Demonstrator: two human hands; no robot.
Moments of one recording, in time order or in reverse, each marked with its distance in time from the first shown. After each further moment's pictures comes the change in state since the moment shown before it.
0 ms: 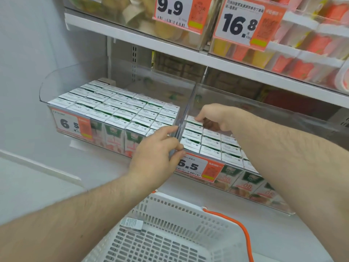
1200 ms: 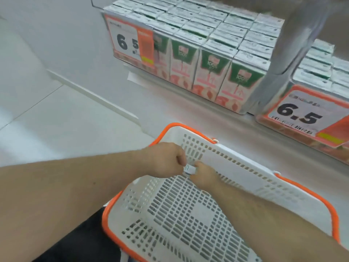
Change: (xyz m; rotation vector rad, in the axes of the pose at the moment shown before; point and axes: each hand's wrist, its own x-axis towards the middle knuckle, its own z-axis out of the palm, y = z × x) left_hand -0.113 -0.109 -0.012 0.065 -1.012 -0.666; right_hand 0.009 0.217 0.355 -0.414 -0.324 -0.171
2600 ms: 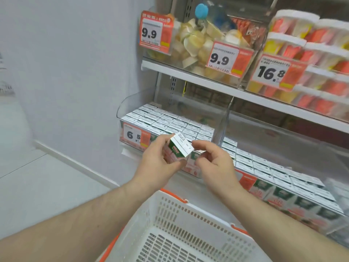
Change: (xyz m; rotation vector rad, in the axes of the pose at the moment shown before) left_hand -0.088 0.069 -0.078 -0.718 0.953 0.520; right_hand -0.229 -0.168 -0.219 0.511 0.757 -0.545
